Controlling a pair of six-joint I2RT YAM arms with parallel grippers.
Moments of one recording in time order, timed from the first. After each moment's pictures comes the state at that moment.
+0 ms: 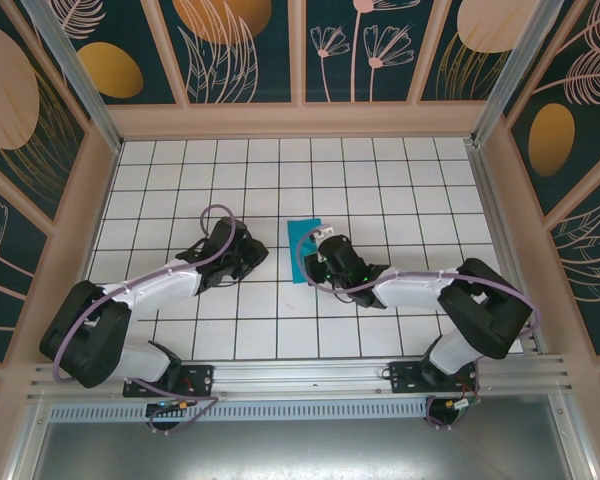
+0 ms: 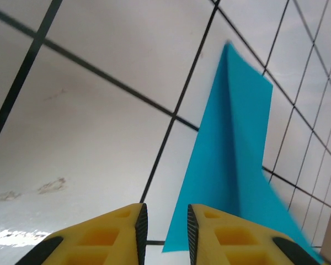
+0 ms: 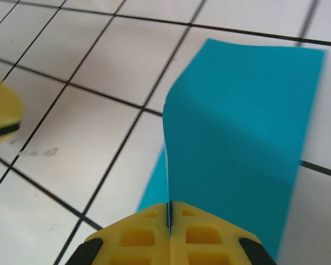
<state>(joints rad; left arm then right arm) -0.58 1.39 0.66 -0.10 0.10 -1.20 0.86 1.51 0.62 0.24 0.11 0.43</state>
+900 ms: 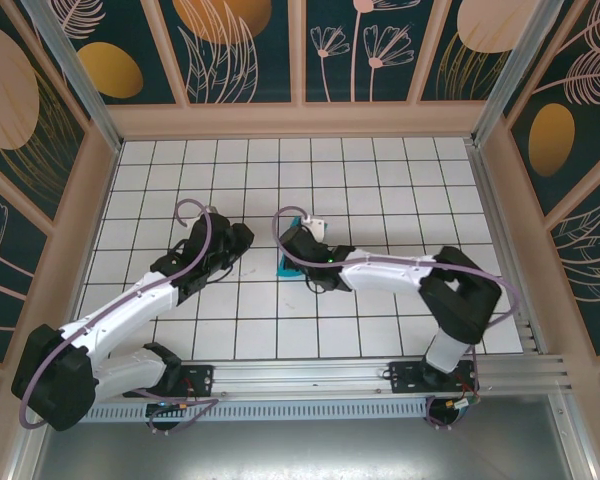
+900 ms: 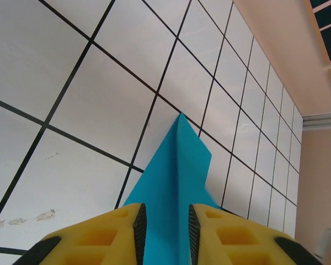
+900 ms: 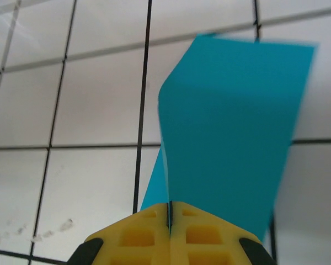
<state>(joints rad) -0.58 1.14 0.67 -0.18 -0.09 -1.18 1.00 1.71 1.01 -0.16 0.38 0.88</state>
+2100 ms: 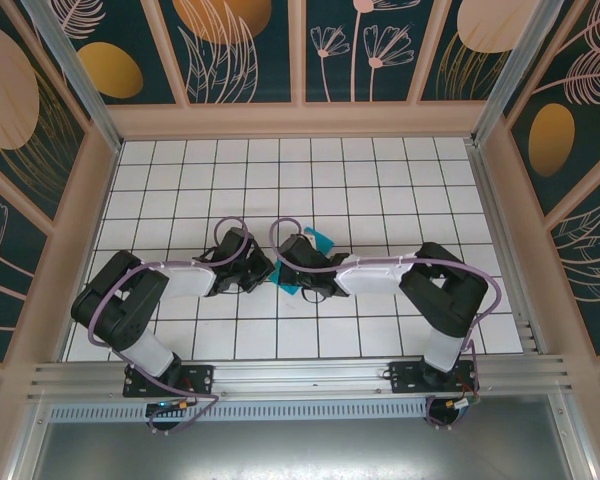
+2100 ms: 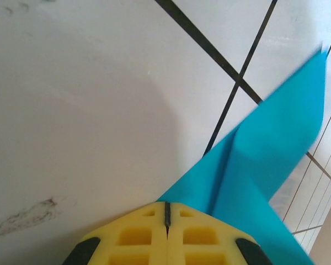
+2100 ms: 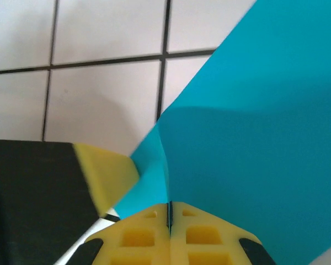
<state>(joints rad) -0.58 1.62 0.58 0.16 0.25 -1.26 0.99 1.77 0.92 -0.04 0.12 0.91</state>
